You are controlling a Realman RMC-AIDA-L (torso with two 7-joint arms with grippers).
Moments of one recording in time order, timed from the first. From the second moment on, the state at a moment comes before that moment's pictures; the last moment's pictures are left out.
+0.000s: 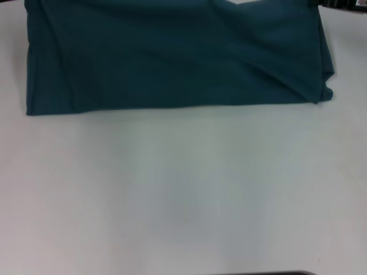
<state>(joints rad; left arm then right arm) -0.76 -2.03 -2.66 -0.72 -0.83 0.95 -2.01 0.70 1.98 2.51 0.57 -2.10 0.96 -1.11</state>
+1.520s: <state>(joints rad) -0.70 -2.13 -2.61 -0.75 -0.95 0.72 -2.00 0.75 2.01 2.50 0.56 -2.10 0.70 -1.21</state>
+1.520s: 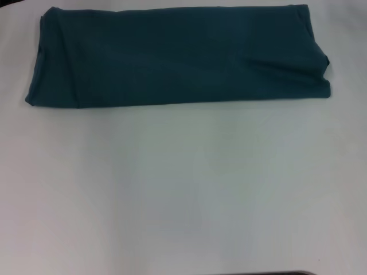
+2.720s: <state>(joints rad) -0.47 -2.15 -2.50 -1.00 -1.02 1.25 -2.00 0.45 1.91 2.53 0.71 -2.04 1.35 -1.17</state>
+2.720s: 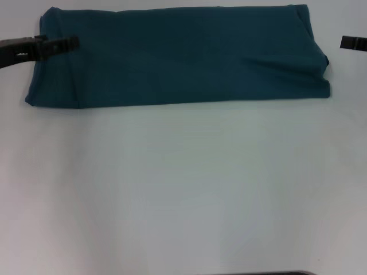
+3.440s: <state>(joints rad) -0.44 -2.16 -2.50 -0.98 -1.02 1.26 -1.96 0.53 1.95 2.52 0.71 -2.26 1.27 -1.07</state>
